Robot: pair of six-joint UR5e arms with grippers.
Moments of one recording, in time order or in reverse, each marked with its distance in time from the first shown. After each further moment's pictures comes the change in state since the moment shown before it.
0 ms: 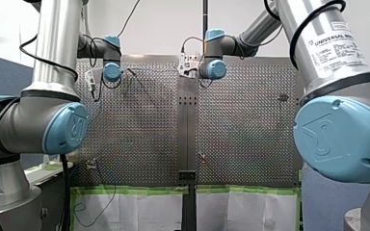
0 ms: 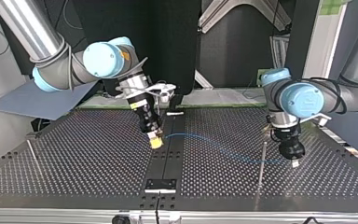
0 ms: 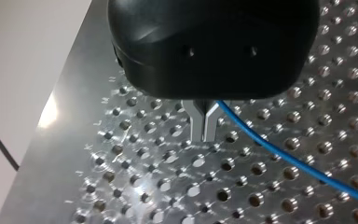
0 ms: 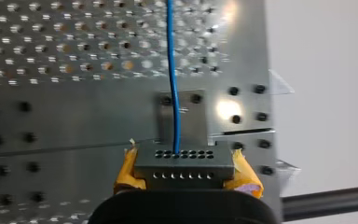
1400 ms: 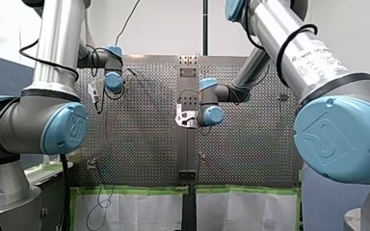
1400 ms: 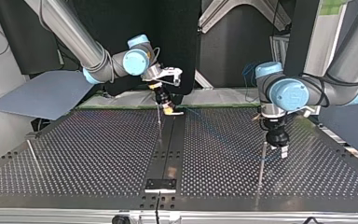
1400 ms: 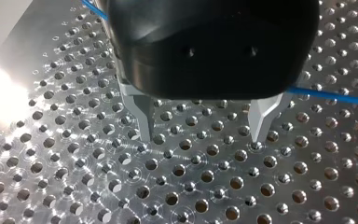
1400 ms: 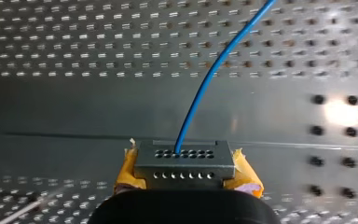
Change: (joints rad) left arm -0.019 -0.036 -0.072 0.016 0.046 -0.052; right arm 0.017 0.254 0.126 -0.084 0.036 -0.022
